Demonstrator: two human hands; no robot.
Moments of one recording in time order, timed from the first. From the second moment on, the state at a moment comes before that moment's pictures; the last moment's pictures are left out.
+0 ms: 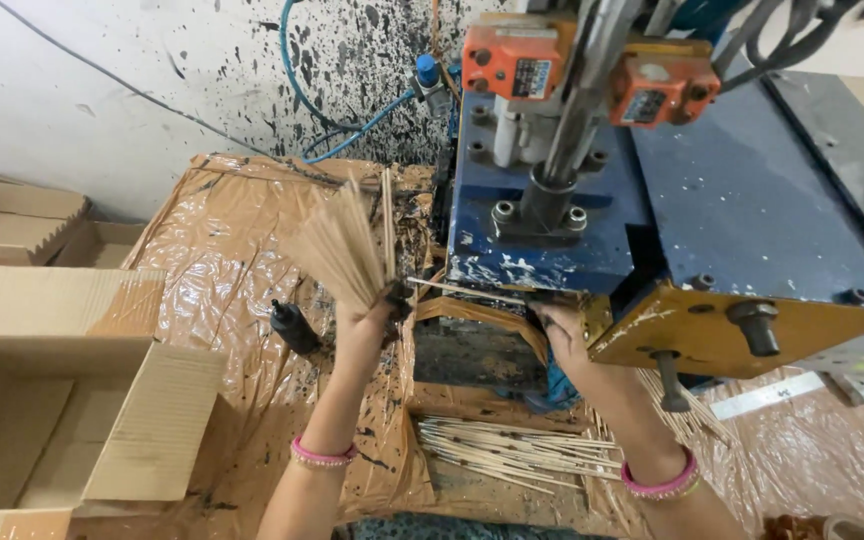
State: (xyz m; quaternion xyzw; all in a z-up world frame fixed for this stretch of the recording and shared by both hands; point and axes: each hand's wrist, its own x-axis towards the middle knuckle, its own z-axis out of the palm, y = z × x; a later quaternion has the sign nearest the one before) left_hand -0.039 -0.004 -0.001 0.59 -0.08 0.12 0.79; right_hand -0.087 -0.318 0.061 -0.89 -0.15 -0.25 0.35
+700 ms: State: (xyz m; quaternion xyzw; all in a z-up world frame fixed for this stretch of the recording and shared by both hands) left_hand -0.103 0.027 0.039 0.71 -0.18 -0.01 0.68; right_hand -0.102 -0.344 0.002 -0.69 -0.19 -0.02 0.70
